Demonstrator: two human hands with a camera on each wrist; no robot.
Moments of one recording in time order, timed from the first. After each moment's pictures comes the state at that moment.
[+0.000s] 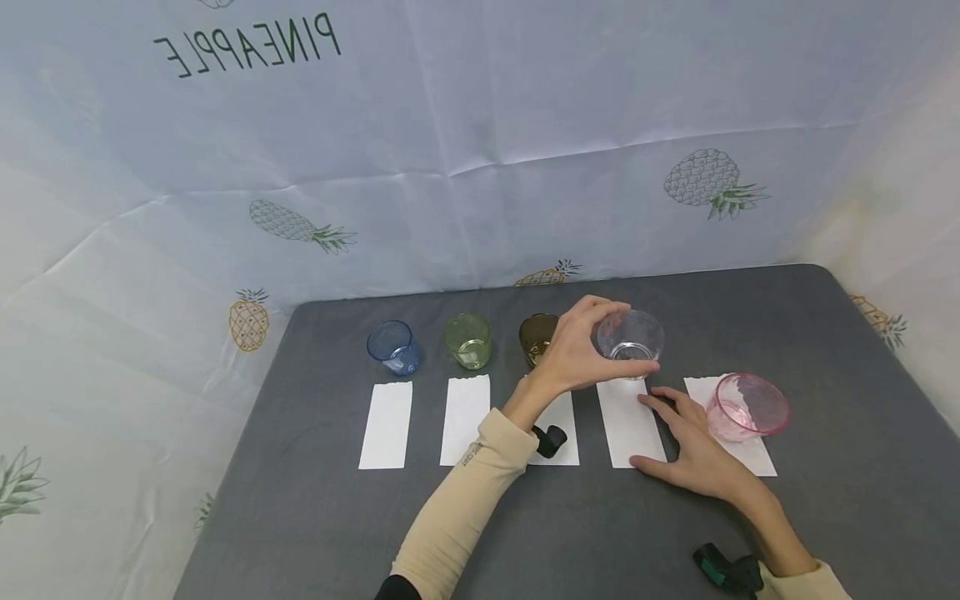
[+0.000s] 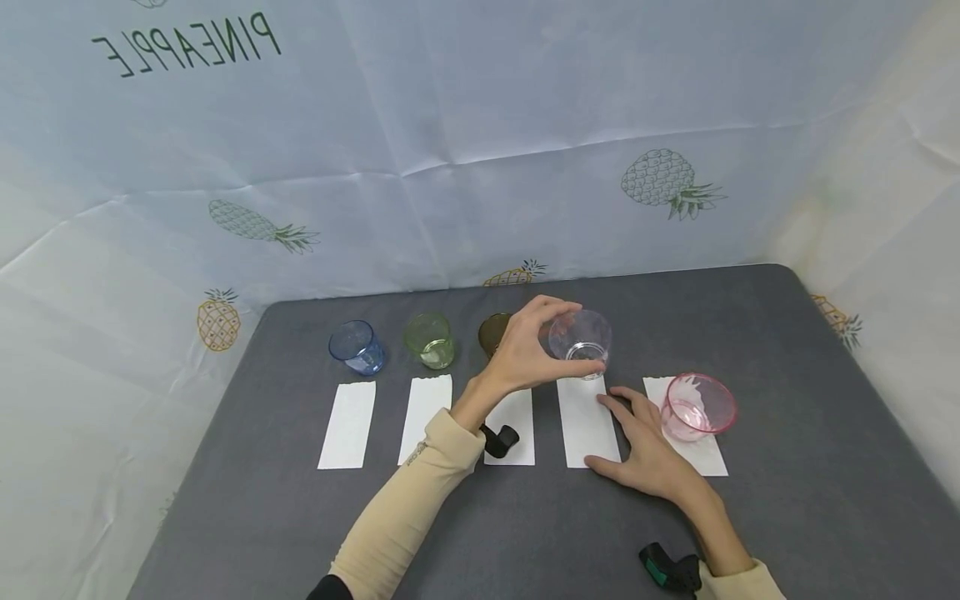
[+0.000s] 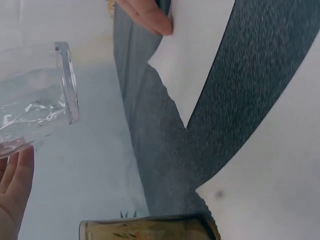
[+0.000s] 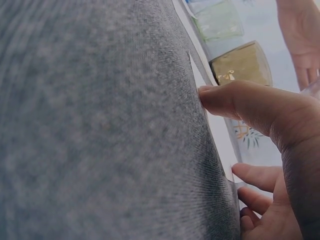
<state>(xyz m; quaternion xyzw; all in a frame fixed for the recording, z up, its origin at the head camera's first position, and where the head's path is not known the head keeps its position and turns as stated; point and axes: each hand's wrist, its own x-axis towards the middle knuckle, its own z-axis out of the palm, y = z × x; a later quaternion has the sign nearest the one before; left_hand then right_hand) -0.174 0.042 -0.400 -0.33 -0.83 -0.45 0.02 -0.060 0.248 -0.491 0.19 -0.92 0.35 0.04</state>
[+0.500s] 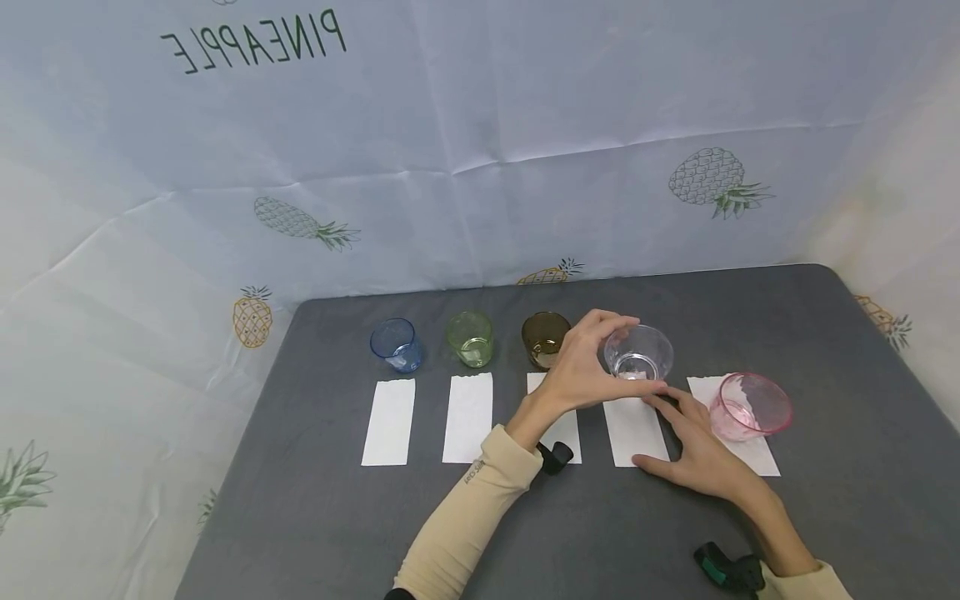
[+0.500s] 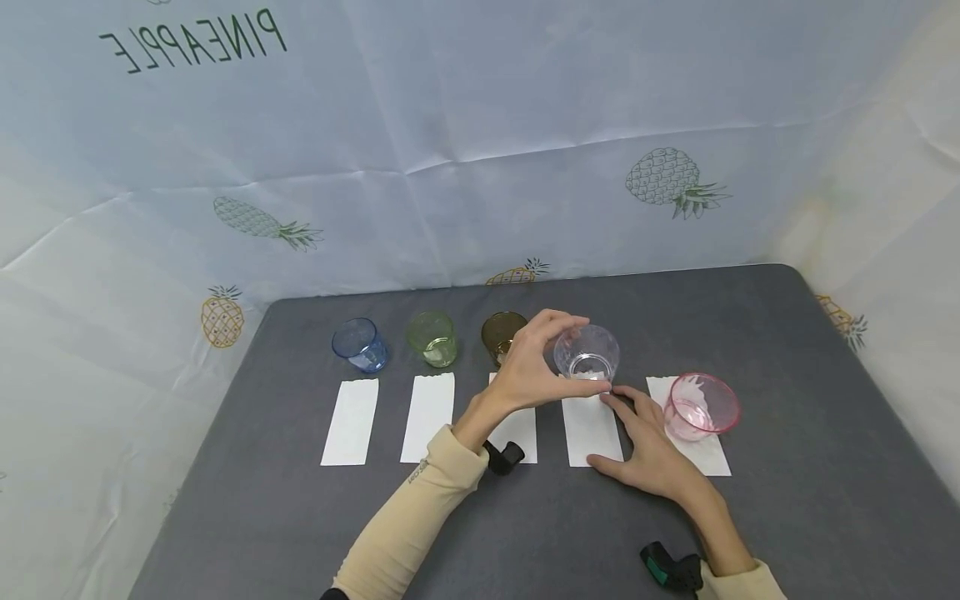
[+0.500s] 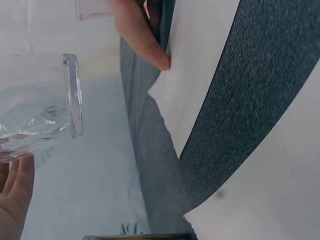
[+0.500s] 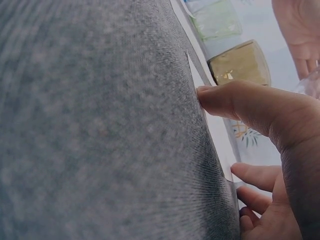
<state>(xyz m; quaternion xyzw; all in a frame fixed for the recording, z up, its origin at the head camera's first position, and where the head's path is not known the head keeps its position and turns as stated) -0.152 0.041 -0.406 -0.34 -0.81 -0.47 0.02 -0.059 0.249 -0.493 0.18 -0.91 0.36 0.03</state>
